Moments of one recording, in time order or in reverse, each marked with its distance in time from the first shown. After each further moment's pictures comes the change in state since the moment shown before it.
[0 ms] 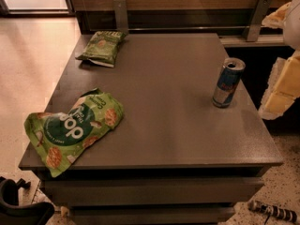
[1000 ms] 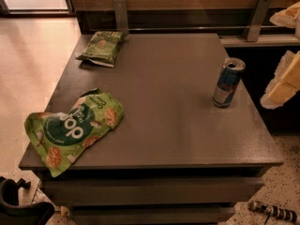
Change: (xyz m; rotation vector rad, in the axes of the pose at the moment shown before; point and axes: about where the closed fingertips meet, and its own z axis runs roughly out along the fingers) arm 0.015 -0.024 0.009 0.008 -0.149 0.076
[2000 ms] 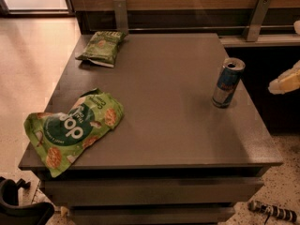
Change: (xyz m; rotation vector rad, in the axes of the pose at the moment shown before) arm 0.043 -0.053 0.018 0.069 -0.493 0.228
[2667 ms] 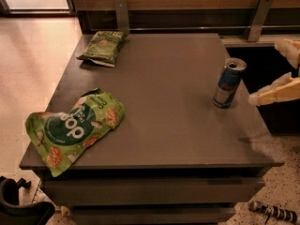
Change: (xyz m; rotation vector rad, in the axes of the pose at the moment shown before) arm 0.017 0.014 0.040 -0.010 -0.245 0.029
